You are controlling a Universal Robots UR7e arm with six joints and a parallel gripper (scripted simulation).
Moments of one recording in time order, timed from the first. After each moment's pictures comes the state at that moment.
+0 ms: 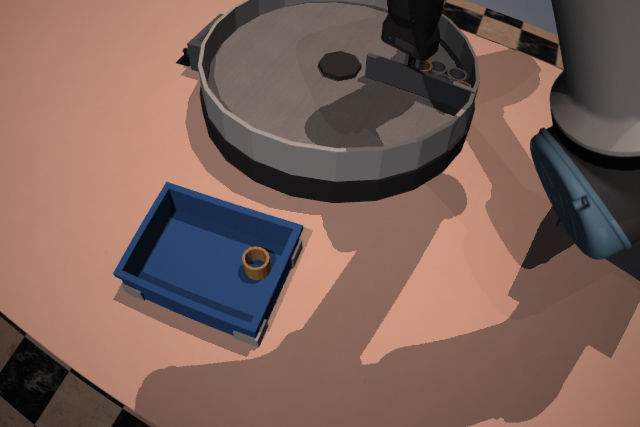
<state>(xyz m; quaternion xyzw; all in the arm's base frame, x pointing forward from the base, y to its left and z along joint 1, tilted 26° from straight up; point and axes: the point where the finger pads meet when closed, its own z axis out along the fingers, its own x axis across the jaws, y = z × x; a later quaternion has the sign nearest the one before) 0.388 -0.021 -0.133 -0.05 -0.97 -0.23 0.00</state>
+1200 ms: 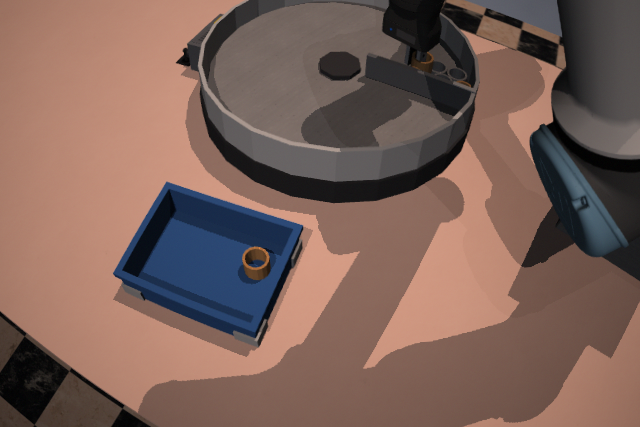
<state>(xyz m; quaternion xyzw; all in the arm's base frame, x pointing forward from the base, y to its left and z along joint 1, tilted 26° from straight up) 0.387 -0.027 -0.119 -0.05 -0.97 -0.23 0.00</state>
